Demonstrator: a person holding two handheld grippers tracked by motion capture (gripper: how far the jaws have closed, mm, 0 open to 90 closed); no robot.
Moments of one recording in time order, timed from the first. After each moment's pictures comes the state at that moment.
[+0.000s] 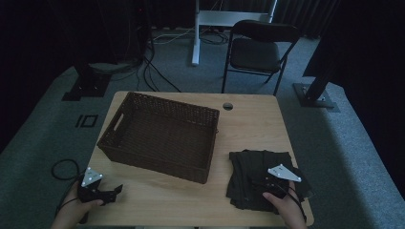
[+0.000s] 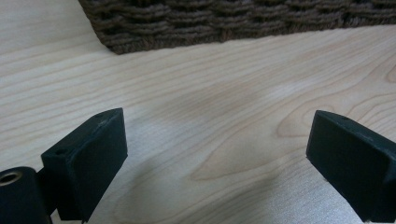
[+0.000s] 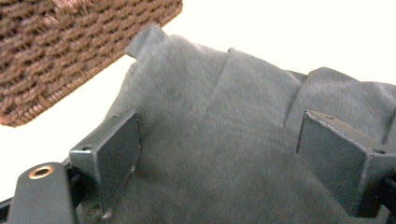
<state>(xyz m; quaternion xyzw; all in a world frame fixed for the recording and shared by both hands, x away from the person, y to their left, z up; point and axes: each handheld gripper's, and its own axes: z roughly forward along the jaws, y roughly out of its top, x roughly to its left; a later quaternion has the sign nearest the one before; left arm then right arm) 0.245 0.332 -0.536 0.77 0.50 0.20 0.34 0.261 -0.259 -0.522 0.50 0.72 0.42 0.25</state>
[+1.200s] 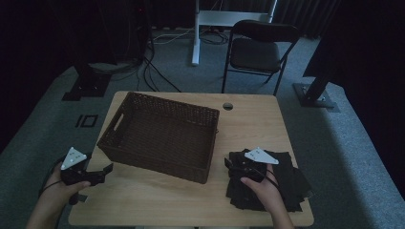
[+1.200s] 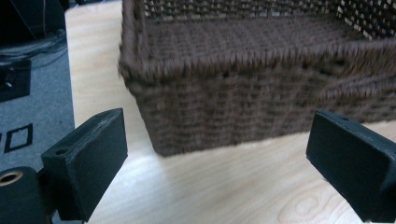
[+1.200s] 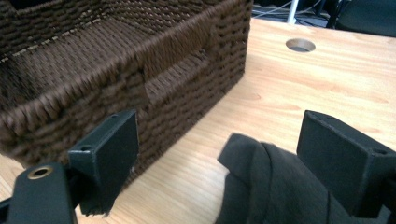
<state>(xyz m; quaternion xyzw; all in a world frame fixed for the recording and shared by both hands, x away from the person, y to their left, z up) 0.269 0.347 -0.458 0.74 0.48 0.25 0.40 0.292 -0.186 -0.475 0.45 0.73 0.46 0.24</state>
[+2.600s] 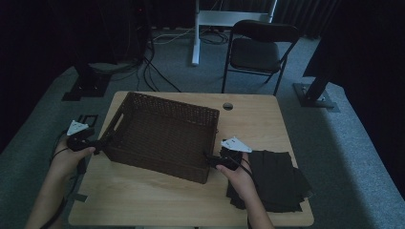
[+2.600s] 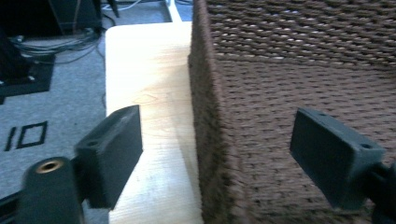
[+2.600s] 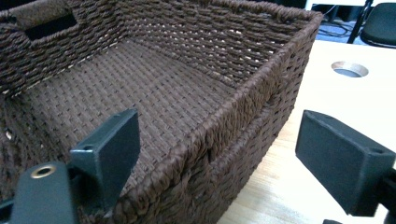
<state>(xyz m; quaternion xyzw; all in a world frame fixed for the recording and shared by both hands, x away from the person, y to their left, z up) 0.359 0.363 -0.459 0.69 0.54 0.26 0.40 0.327 -0.118 -0.476 0.46 0.71 0.48 0.24</state>
